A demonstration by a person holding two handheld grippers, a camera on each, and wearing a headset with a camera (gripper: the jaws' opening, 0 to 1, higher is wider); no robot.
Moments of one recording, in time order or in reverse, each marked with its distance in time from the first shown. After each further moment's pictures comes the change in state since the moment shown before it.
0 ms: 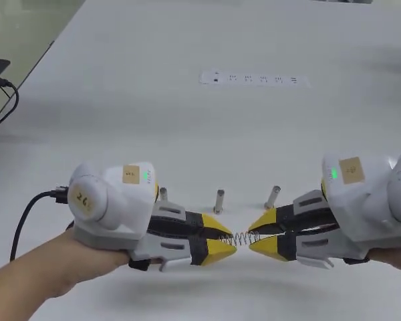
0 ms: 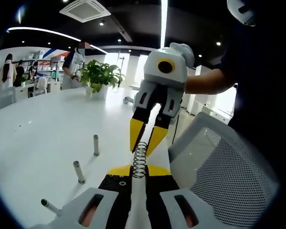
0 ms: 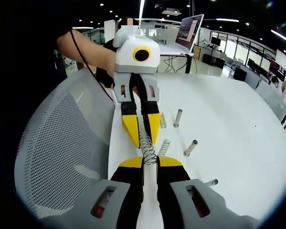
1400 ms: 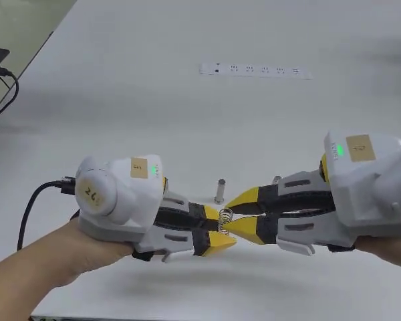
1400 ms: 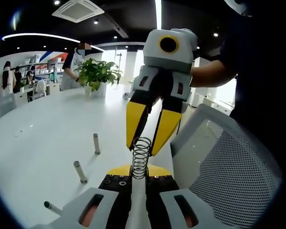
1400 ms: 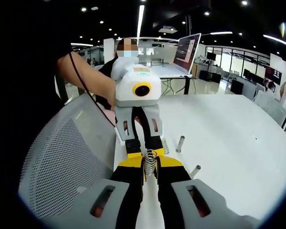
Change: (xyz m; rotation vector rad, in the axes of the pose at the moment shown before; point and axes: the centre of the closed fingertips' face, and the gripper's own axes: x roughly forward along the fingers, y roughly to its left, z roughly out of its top) left arm 0.002 -0.002 -0.005 0.062 0.039 0.019; right arm 0.001 0.008 0.047 0.029 -0.195 -0.015
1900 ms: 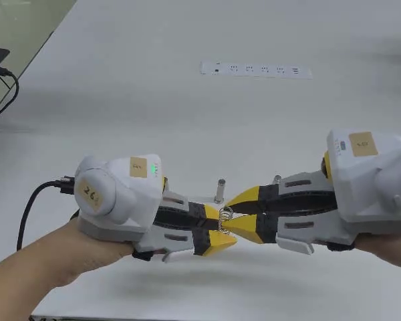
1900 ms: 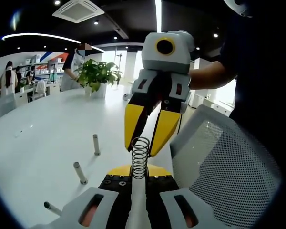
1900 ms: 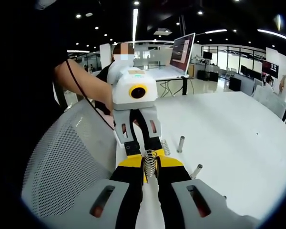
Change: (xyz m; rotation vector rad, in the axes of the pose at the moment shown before) left arm 0.000 0.000 0.002 -0.002 -0.008 0.000; right arm 0.002 -0.001 0.001 0.059 -0.031 -0.003
